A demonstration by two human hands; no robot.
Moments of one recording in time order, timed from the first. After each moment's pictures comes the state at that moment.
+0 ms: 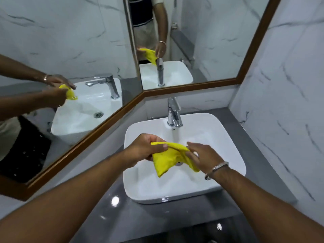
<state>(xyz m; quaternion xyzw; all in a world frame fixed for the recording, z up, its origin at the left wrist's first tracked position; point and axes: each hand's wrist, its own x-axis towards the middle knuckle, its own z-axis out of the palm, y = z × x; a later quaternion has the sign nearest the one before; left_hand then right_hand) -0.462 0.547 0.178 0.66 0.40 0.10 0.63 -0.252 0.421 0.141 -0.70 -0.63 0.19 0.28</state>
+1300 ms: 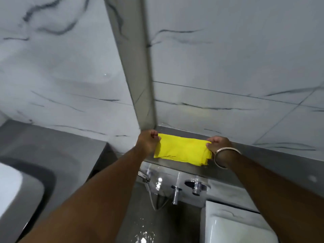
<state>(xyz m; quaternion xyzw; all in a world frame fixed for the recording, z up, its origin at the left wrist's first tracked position) -0.038 0.039 0.014 0.83 0.07 -0.12 0.54 -0.067 -0.241 0.010 -0.87 0.18 0.10 0.44</state>
